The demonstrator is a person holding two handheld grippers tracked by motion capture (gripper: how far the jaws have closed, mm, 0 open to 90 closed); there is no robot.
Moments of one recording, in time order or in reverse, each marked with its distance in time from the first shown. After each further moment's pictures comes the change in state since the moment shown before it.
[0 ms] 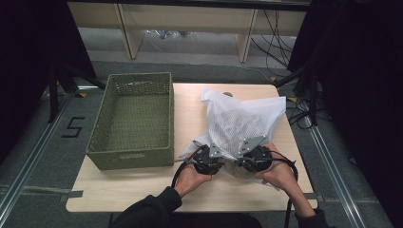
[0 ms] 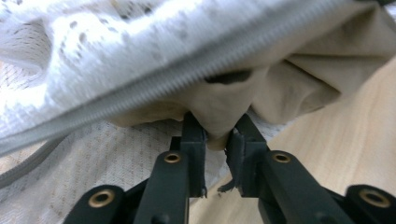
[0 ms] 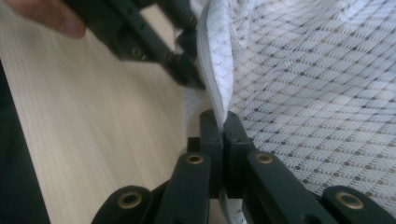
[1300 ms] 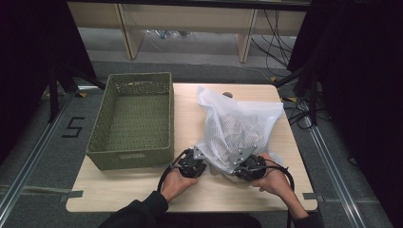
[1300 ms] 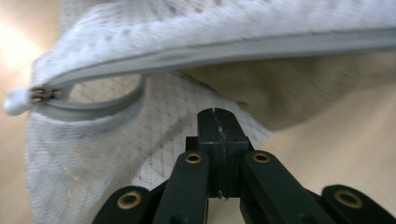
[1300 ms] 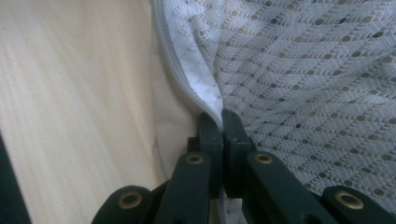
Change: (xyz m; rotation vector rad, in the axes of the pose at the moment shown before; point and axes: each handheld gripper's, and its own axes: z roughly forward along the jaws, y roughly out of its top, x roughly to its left) left arm 0.010 -0.039 -0.026 0.075 0.045 -0.067; right arm 0.008 -0.023 0.036 0.126 0.042 -0.019
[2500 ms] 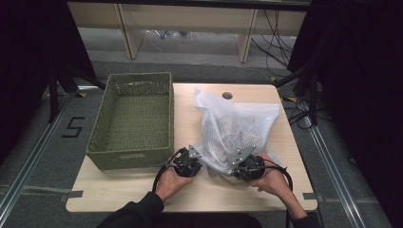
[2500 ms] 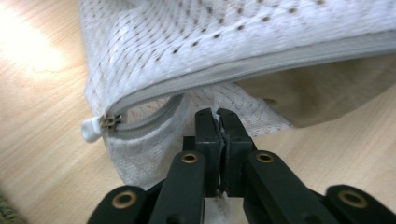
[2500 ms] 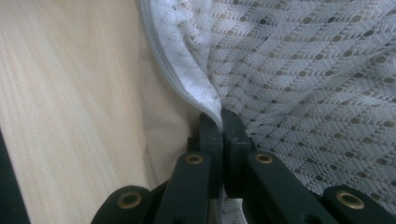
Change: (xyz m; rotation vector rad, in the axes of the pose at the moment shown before) left arm 0.012 -0.002 -0.006 0.029 0.005 -0.014; right arm 0.001 0.004 0.001 -0.023 0.001 -0.007
